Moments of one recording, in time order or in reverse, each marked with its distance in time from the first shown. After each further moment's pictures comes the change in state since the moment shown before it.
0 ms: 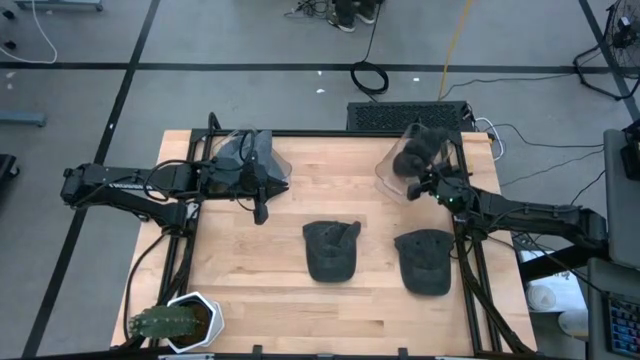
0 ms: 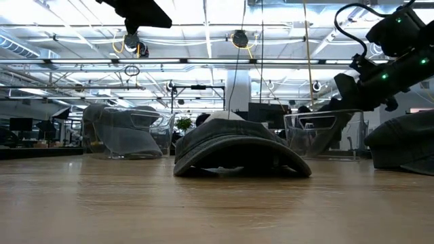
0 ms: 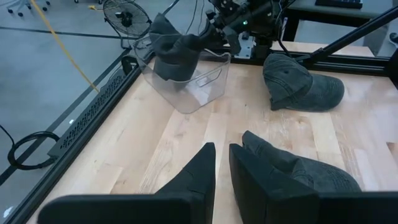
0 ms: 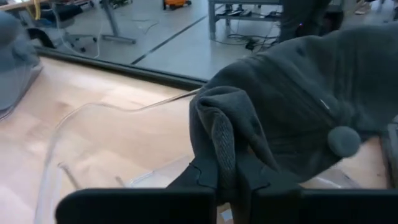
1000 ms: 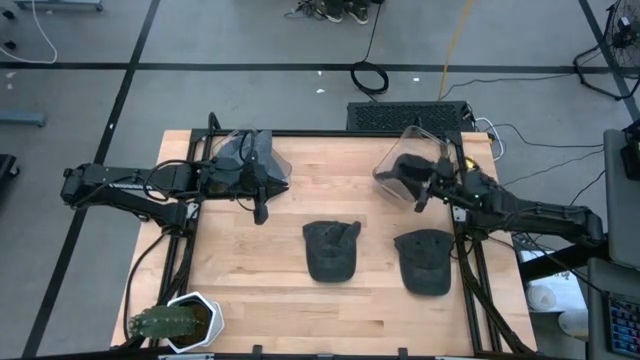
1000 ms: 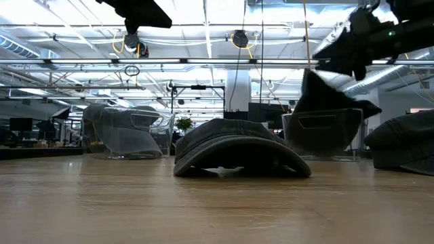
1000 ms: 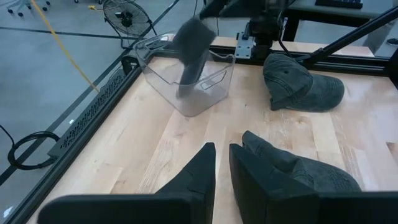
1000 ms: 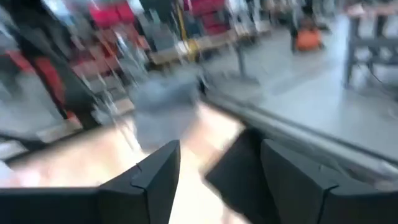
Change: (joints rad) left arm 0.000 0.000 0.000 0.000 0.000 0.000; right arm 0.056 -0.107 0.120 0.159 -0.437 -0.191
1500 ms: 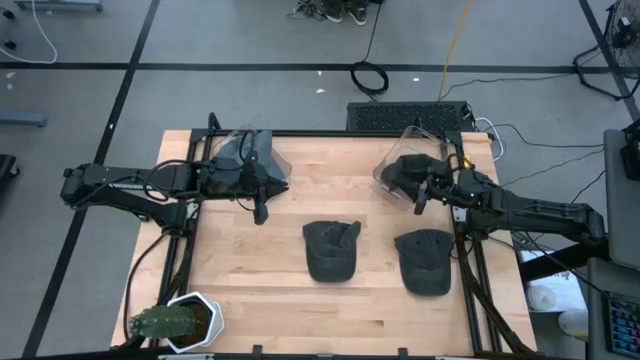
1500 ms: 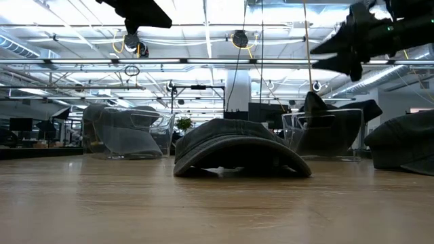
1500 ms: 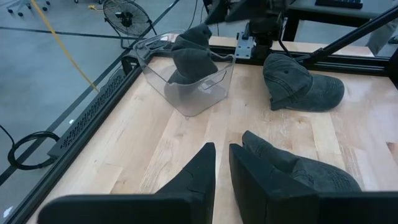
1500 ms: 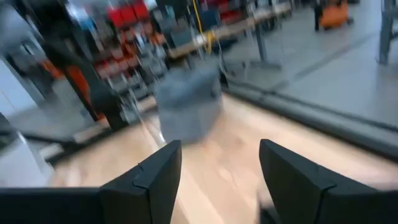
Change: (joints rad) left arm 0.000 0.000 0.000 0.000 0.000 0.000; right arm -0.001 0.044 0.031 -0.017 -0.080 0.111
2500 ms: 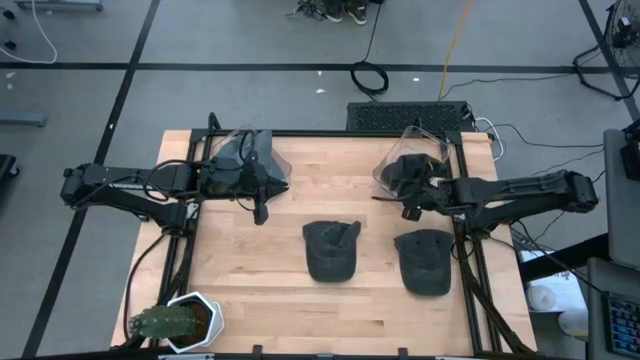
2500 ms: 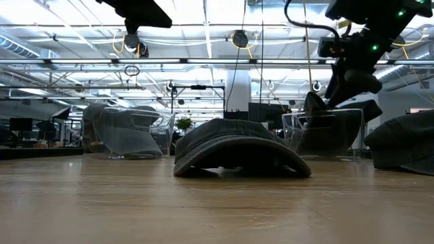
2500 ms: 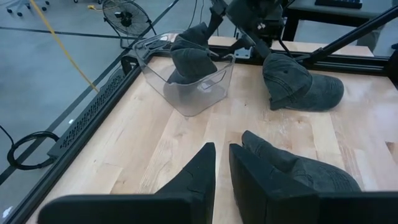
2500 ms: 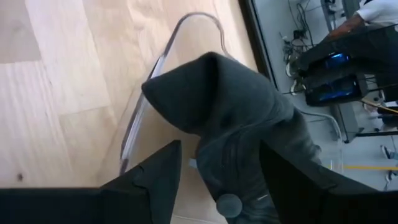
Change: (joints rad) left arm 0.000 0.000 0.000 0.000 0.001 0.000; right arm 0.208 0.569 0.384 -0.785 0.495 -0.373
